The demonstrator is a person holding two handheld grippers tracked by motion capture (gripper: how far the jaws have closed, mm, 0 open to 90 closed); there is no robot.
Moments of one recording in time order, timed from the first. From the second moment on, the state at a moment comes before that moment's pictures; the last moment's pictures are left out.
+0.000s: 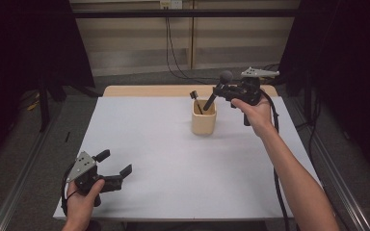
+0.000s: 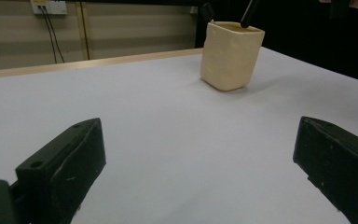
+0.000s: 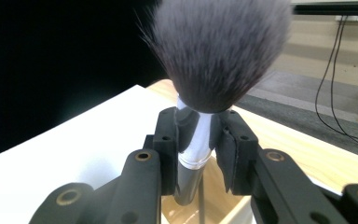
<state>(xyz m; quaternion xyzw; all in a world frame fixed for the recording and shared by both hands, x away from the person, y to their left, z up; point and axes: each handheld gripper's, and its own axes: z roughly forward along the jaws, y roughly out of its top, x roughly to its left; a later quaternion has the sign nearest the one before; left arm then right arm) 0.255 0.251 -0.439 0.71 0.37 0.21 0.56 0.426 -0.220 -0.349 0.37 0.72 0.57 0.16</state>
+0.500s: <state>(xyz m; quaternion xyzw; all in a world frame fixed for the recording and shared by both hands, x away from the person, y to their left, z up) 0.256 0.251 -0.439 0.72 0.36 0.21 0.55 0.432 -0.215 -0.365 0.38 0.73 0.55 0.15</state>
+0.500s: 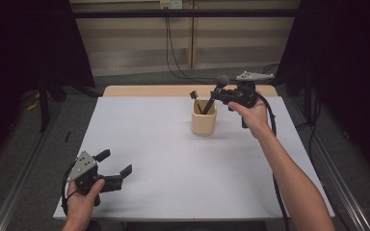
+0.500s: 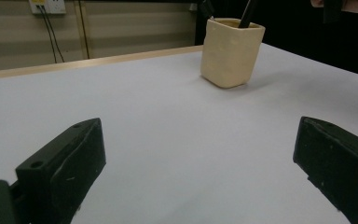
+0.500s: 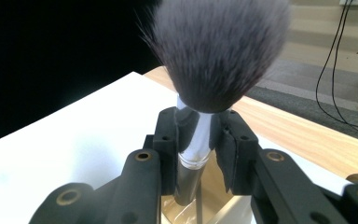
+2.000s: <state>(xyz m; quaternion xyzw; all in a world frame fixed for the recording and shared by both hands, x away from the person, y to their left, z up) 0.258 0.253 -0.440 0.72 0.37 0.21 0.55 0.435 -0.210 -0.405 0.39 0.74 0.54 0.13</state>
